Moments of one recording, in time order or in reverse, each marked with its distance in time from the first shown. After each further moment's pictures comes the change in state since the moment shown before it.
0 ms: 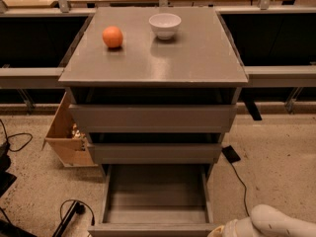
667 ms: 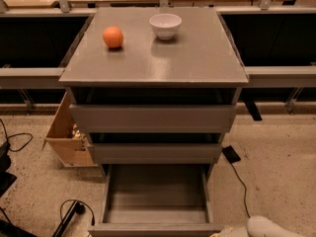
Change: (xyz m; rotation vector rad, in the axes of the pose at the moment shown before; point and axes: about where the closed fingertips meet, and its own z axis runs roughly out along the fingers) arm 0.018 -0.005 0.053 -0.012 -0.098 0.003
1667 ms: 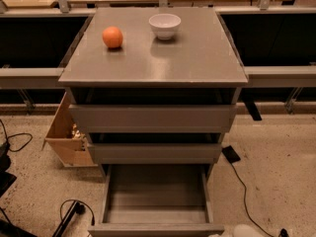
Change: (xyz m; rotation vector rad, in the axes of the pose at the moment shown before) arm 0.021 -0.010 0.092 -0.070 -0.109 0.000
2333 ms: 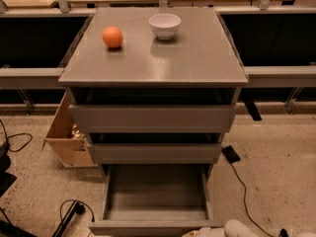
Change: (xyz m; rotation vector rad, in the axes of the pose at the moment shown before) arm -0.017 -0.043 0.042 0.027 -0.093 -0.116
